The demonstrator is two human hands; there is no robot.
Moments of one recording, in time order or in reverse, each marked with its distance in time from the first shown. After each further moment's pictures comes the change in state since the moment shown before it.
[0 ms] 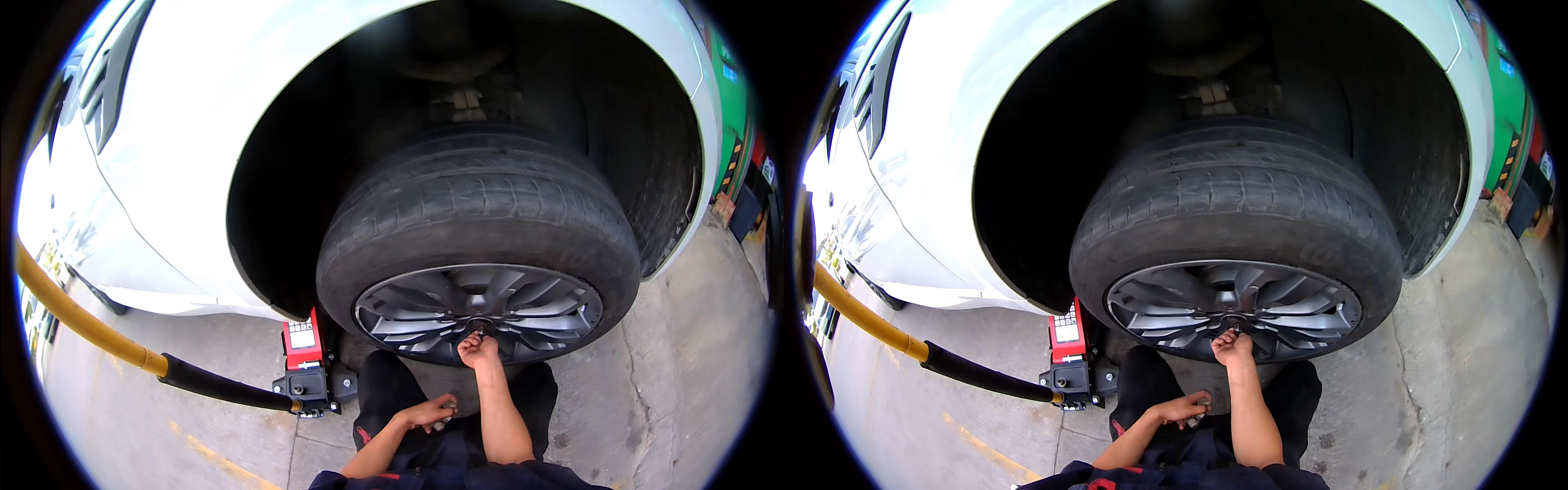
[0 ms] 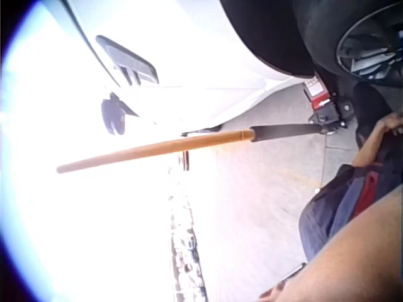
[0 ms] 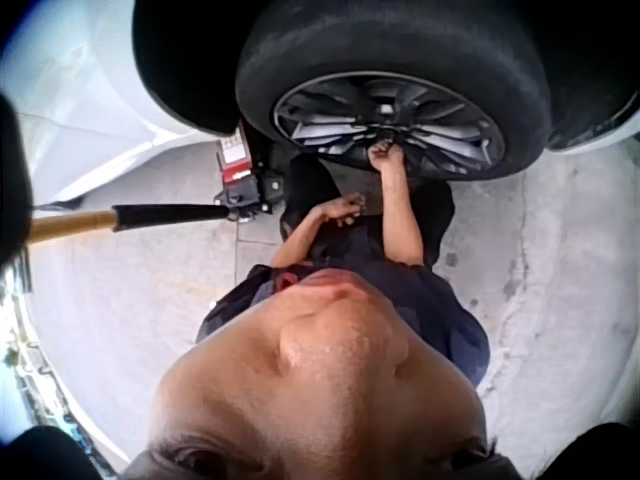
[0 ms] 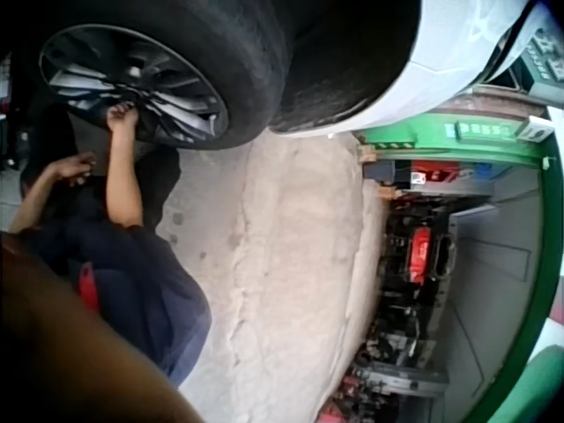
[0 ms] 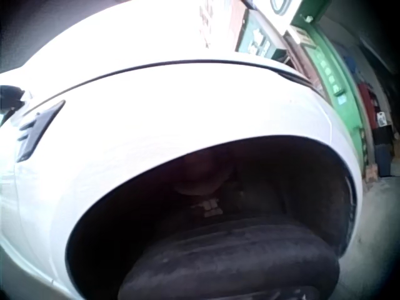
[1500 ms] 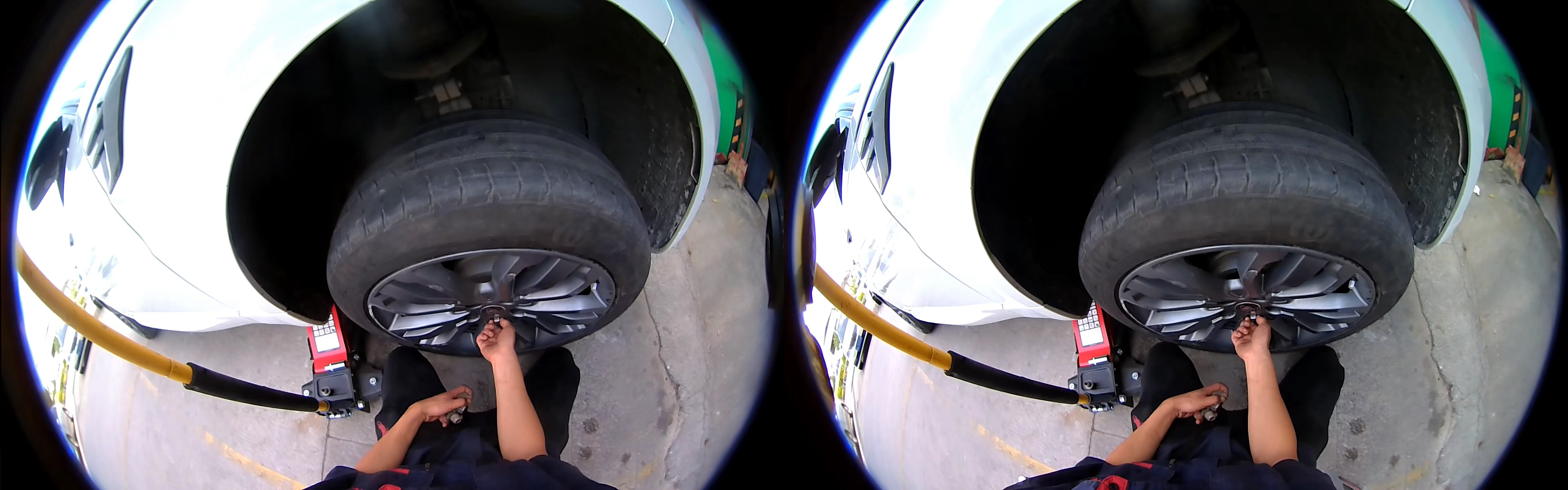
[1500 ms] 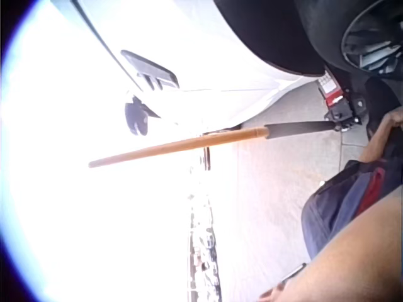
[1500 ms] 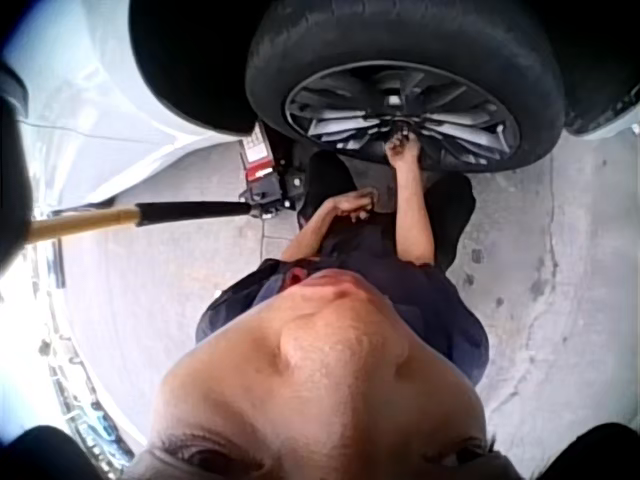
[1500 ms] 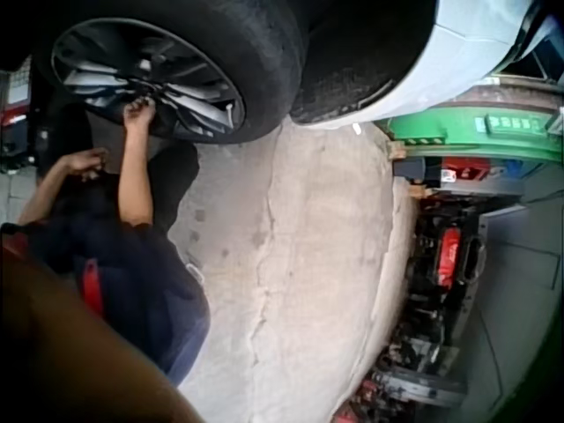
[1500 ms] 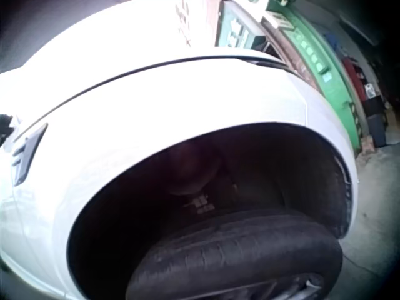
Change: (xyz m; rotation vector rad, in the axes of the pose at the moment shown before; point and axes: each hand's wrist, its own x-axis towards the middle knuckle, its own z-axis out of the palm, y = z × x) left_hand -0.002 -0.010 -0.007 -0.183 -0.065 0.002; right_hand -0.018 0.009 0.006 -0.107 -0.026 -0.124
